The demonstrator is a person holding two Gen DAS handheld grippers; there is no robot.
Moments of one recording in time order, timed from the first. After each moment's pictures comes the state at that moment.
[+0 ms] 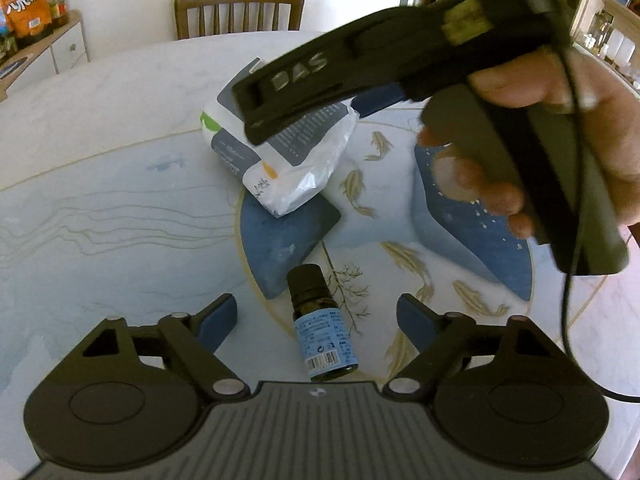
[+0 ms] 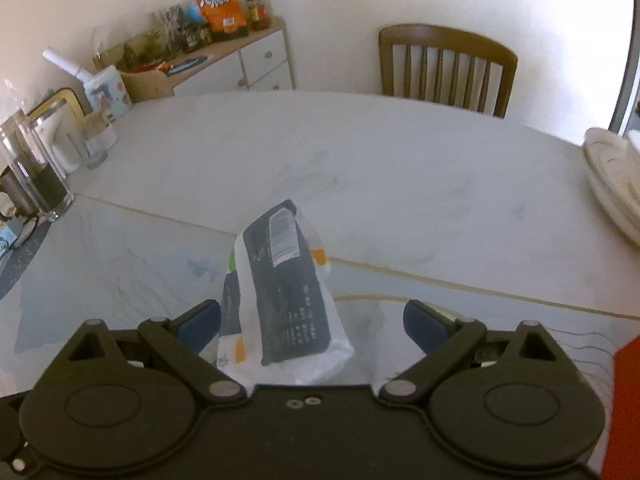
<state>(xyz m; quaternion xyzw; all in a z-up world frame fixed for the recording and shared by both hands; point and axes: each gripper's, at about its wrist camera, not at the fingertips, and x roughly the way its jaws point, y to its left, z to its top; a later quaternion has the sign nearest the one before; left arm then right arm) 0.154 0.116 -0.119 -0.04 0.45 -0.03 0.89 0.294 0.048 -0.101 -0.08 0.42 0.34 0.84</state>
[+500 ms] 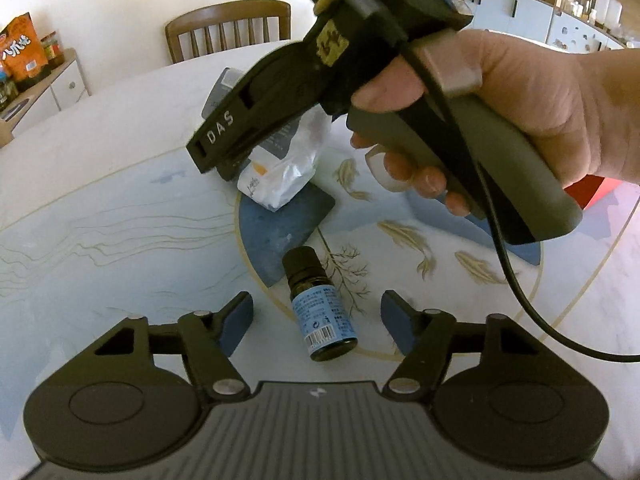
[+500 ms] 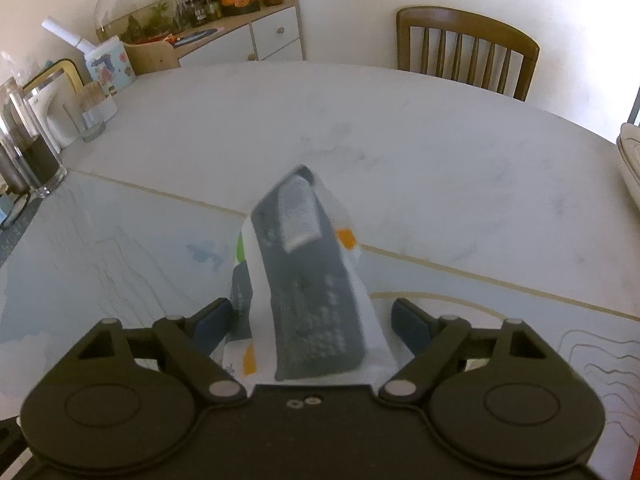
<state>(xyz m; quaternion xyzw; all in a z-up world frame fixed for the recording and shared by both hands) 0.141 0.097 -0.126 0.02 0.44 -0.03 0.90 0.293 0.074 -0.123 -0.11 0.43 0.34 0.83</state>
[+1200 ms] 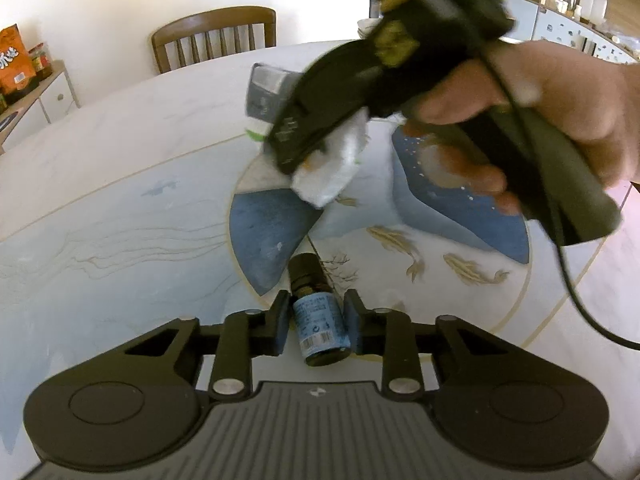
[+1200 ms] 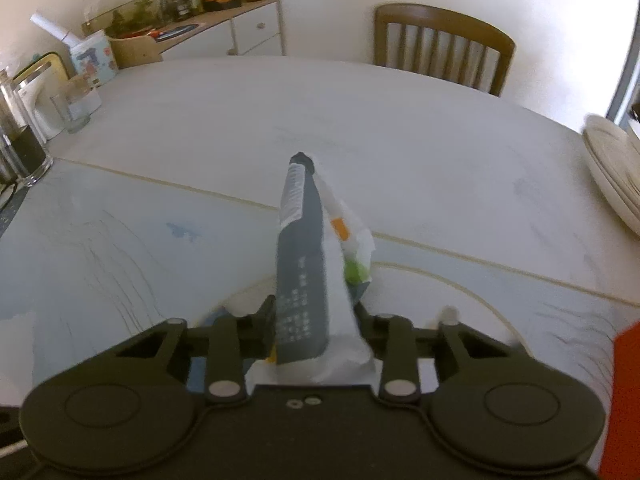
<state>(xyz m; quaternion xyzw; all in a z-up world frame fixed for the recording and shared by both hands) 0.142 0.096 -0.122 0.03 0.43 -0.05 0.90 0.282 0.044 -0.113 -0.11 0.44 0.30 0.84</state>
